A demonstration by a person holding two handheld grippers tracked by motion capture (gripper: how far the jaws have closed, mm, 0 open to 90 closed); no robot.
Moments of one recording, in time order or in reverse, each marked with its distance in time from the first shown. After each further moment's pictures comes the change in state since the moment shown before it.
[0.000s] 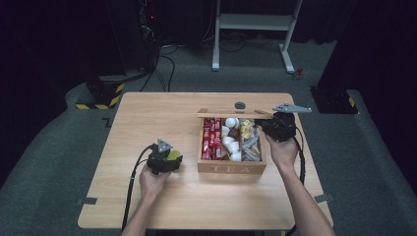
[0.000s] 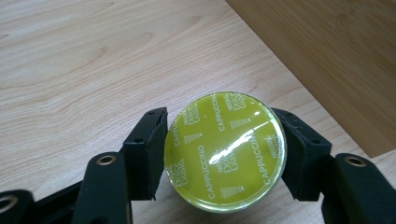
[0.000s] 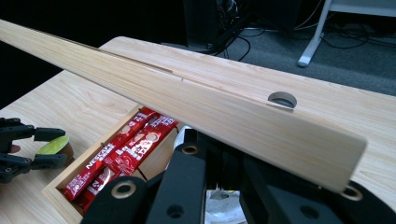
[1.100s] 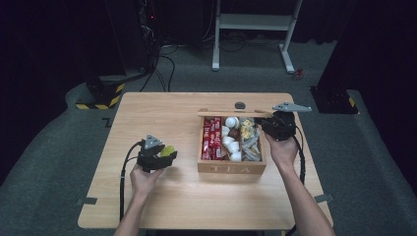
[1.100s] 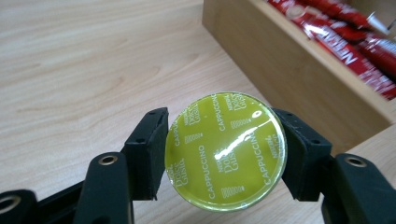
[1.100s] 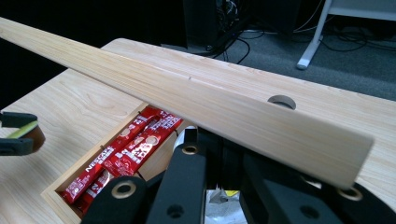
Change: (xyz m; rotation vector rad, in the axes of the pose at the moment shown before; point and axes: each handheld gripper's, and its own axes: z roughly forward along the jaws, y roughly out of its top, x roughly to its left) left arm 0.015 0.012 -0.039 -0.076 -0.060 -0.046; right arm 0.001 0.003 0.000 -0.006 -0.002 -0.003
